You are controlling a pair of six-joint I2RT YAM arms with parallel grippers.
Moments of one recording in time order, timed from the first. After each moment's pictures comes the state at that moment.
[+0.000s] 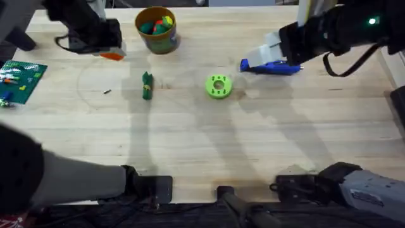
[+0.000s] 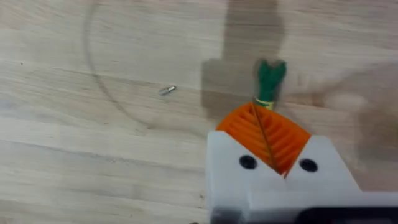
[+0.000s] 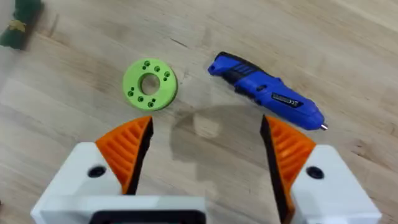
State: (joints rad) left arm 0.12 1.60 1.42 -1.11 -0.06 -0.03; right arm 0.42 1.25 1.26 -0.97 0.03 0.02
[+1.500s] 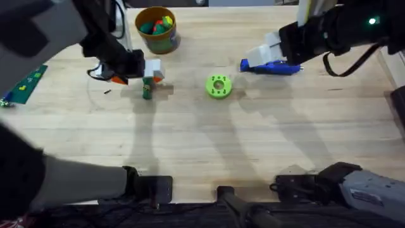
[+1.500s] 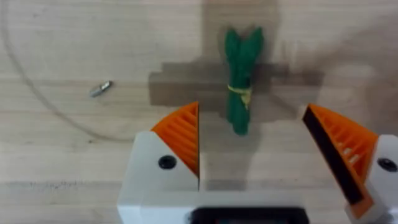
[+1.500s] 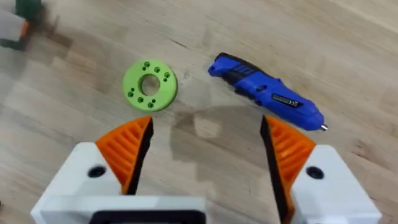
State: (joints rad) left arm 0.05 1.58 1.14 -0.95 0.07 -0.03; right arm 0.42 1.25 1.26 -0.96 0.03 0.02
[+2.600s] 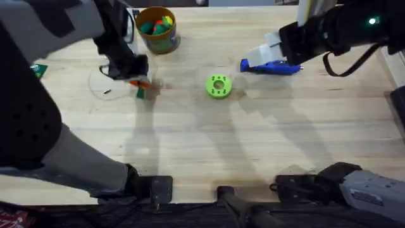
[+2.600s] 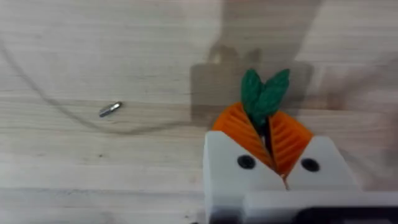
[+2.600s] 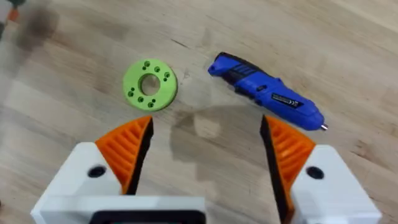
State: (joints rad) left arm 0.05 1.76 1.20 -0.93 0.01 -0.03; right arm 0.42 1.25 1.26 -0.96 0.03 0.02
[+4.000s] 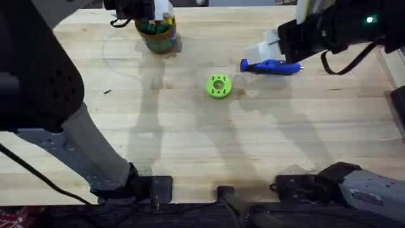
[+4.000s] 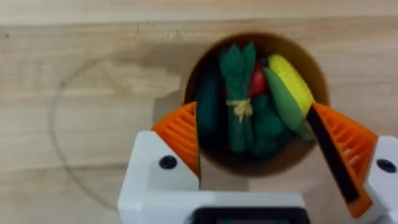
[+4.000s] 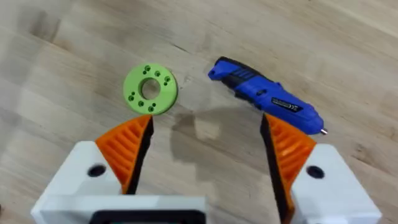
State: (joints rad) left arm 0.00 1.94 1.59 -0.58 0.12 -0.03; right arm 0.42 1.26 1.26 -0.94 0.03 0.02
